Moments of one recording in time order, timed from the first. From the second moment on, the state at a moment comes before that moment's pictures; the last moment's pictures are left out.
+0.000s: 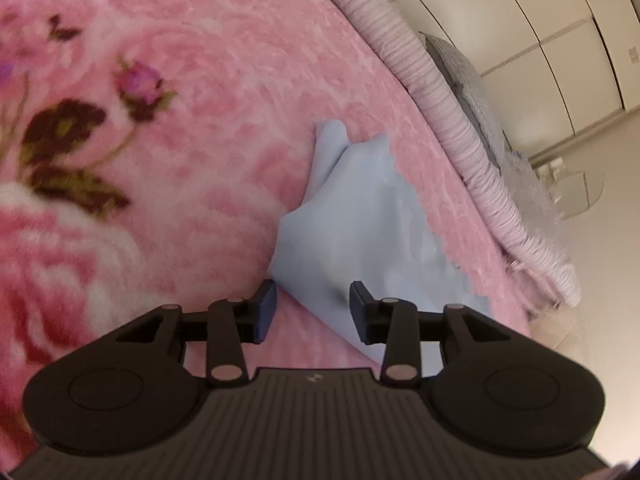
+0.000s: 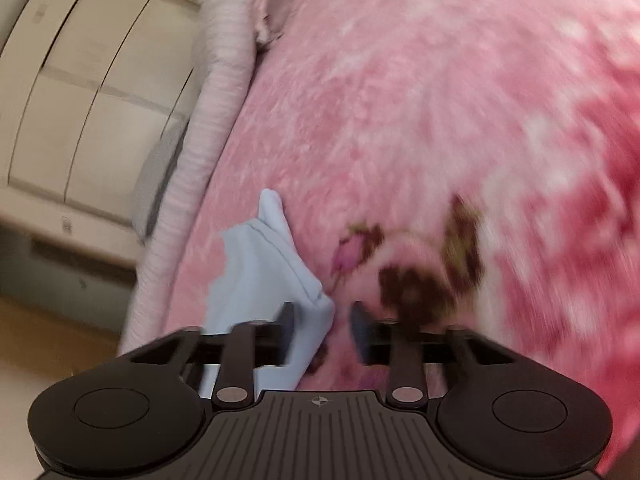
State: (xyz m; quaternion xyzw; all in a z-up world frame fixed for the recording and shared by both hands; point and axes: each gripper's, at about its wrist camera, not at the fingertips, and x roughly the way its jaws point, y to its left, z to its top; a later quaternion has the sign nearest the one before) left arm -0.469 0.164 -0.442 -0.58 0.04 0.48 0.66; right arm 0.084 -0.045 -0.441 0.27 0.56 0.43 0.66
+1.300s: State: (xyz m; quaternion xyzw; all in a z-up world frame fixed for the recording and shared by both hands) left arm -0.497 0.060 -0.384 -0.43 0.11 0.54 0.71; right arm 0.047 -0.123 -0.384 0.08 0.46 0.47 0.75
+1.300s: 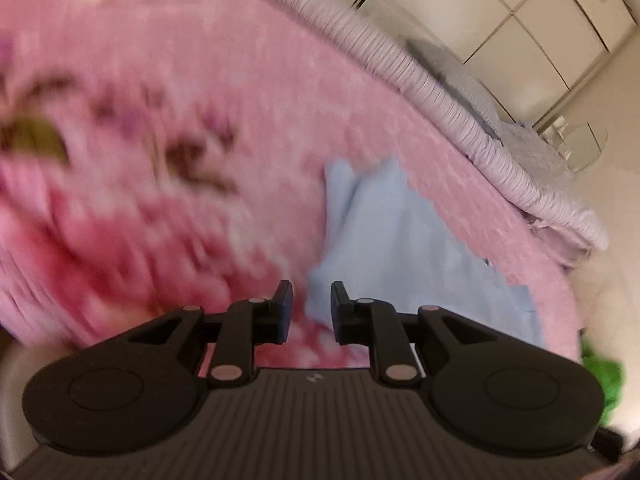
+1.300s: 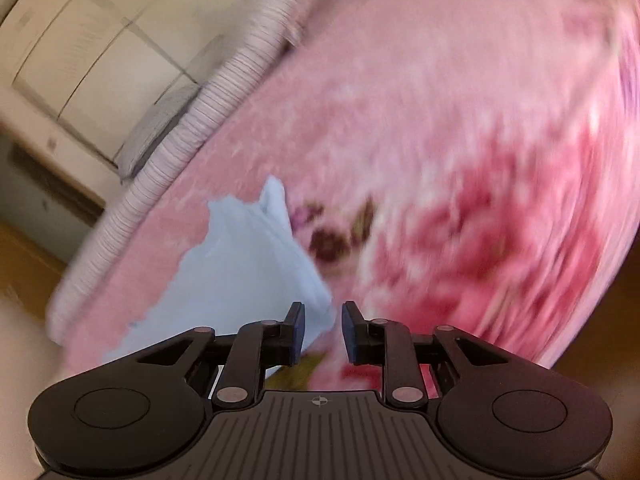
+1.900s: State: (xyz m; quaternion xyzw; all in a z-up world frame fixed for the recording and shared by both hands) left arm -0.408 0.068 -0.382 -0.35 0.22 0.48 0.77; right arm 0.031 -0.126 -0.394 0.11 0.50 0.46 0.73
